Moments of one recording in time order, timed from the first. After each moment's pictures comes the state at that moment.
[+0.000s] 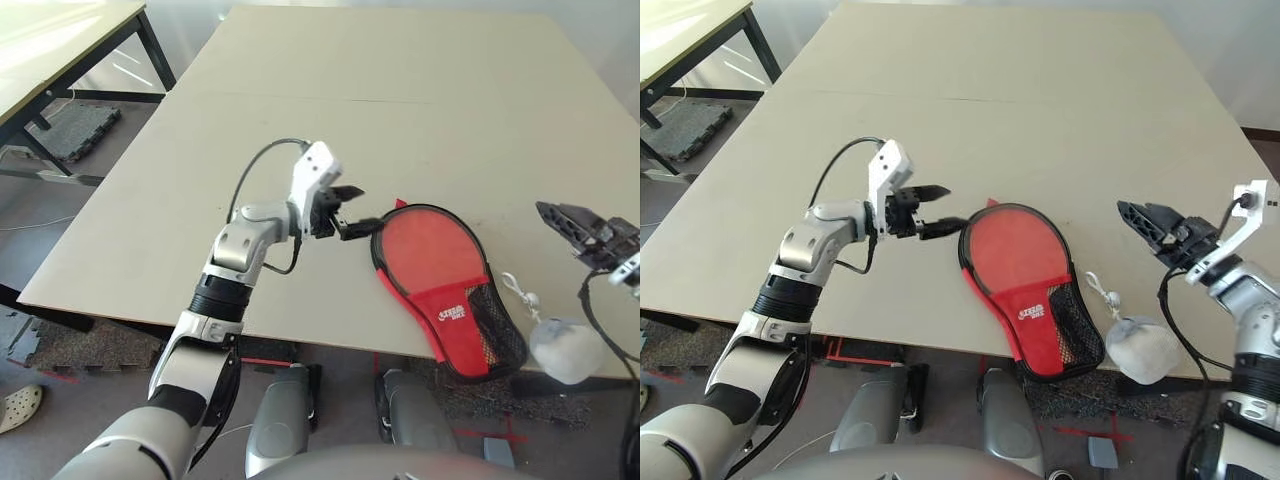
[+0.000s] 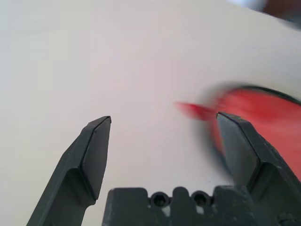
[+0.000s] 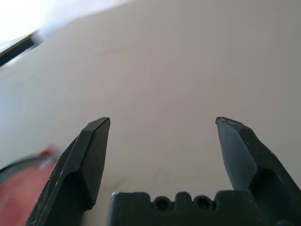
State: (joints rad) left arm -0.57 0.17 0.06 0.23 -0.17 0.40 -0.64; right arm -0.30 -0.55 -0.55 0.41 0.52 0.26 0.67
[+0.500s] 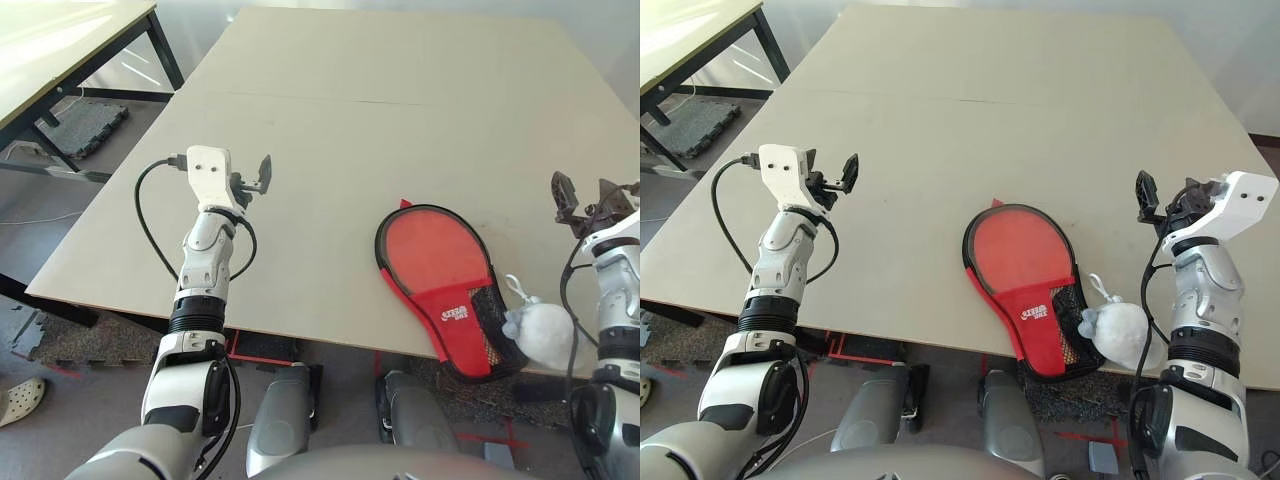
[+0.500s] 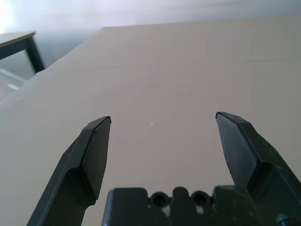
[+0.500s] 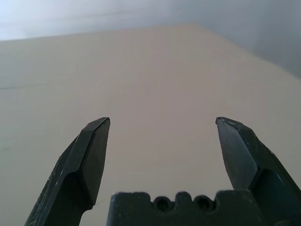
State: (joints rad) left arm -0.54 0.21 0.23 0.61 -0.10 -0.21 -0.19; right arm -0.41 -0.49 -0.53 0.63 0.33 -0.14 0.31
